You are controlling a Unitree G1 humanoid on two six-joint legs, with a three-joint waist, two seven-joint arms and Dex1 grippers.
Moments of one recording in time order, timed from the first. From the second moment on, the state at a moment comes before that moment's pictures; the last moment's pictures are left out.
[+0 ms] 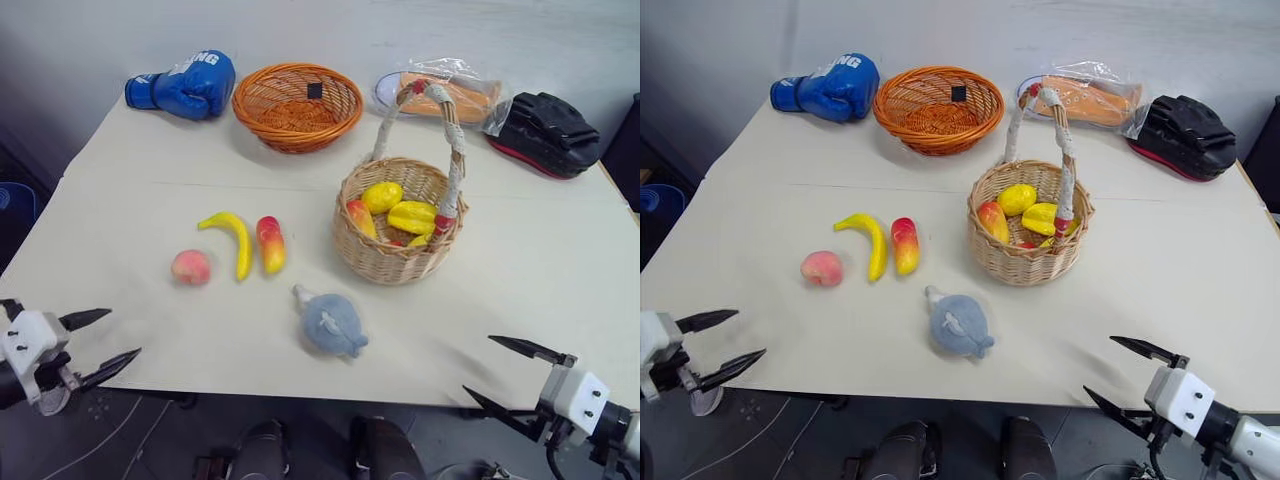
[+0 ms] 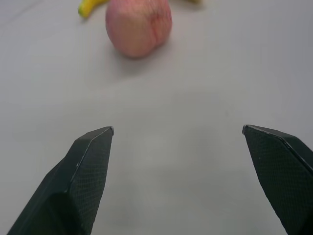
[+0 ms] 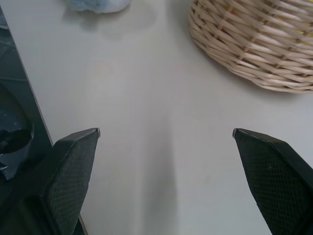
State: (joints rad) left arm 0.28 0.84 0.59 0.06 -0.40 -0.07 -1.06; right arm 0.58 -0.70 -0.36 -0.32 0.31 -0.31 0.95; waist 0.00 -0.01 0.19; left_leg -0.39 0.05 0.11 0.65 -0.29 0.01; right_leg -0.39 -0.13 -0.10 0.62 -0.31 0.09
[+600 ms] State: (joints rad) left arm 0.31 0.87 0.54 -0.27 -0.63 0.26 -1.20; right arm 0.16 -0.74 -0.08 -0.67 0.61 0.23 0.82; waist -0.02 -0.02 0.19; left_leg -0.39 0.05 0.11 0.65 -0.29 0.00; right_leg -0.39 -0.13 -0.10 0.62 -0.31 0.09
